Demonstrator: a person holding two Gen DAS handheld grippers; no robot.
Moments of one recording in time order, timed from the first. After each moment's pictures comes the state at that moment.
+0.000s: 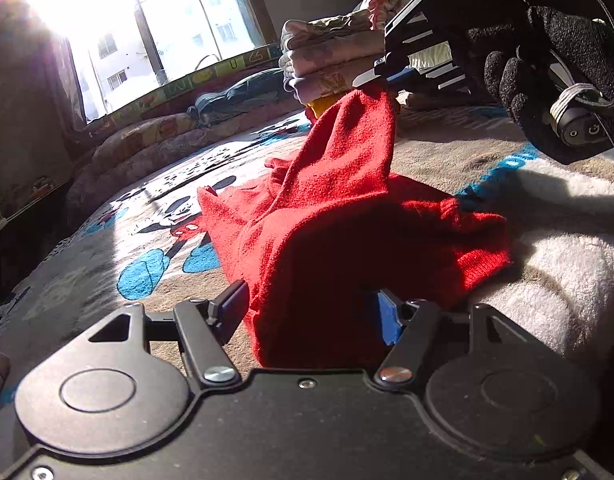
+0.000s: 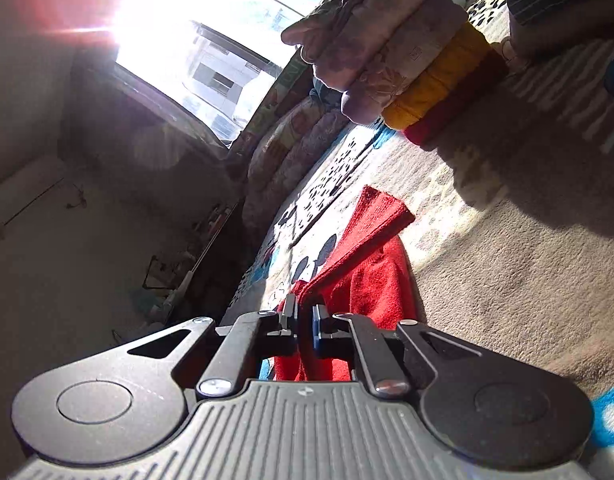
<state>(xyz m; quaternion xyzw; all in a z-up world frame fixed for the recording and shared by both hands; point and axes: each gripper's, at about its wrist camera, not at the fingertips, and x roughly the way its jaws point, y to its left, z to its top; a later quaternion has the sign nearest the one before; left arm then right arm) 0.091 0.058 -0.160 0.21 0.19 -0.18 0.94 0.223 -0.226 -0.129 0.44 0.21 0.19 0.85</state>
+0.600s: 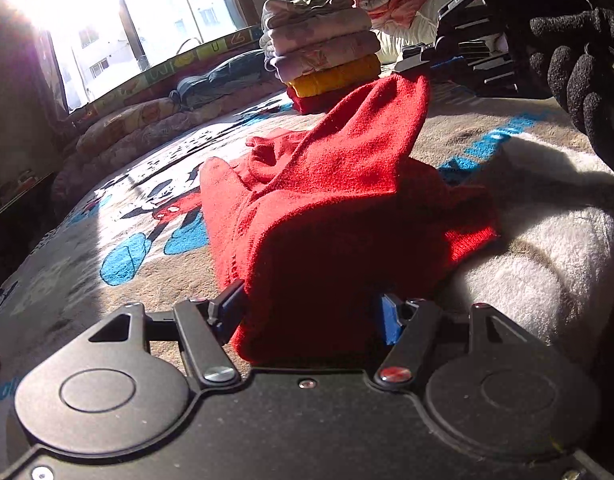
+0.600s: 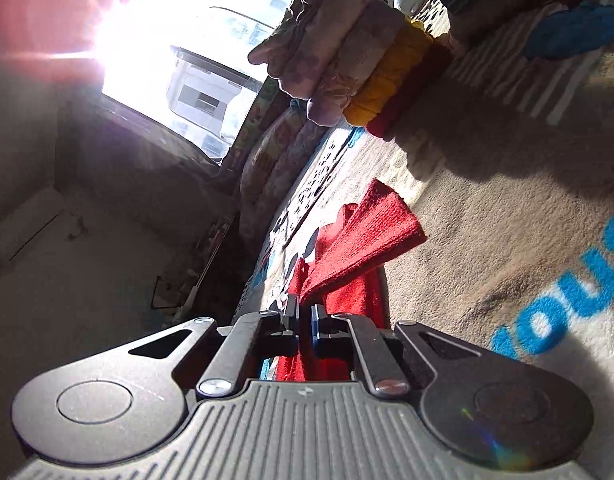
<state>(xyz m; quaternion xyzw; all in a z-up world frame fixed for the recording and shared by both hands) 0.092 0.055 -0.167 0.22 0.22 -0.19 0.93 0.173 -0.253 -0.169 0.49 0.22 0.16 0.83</state>
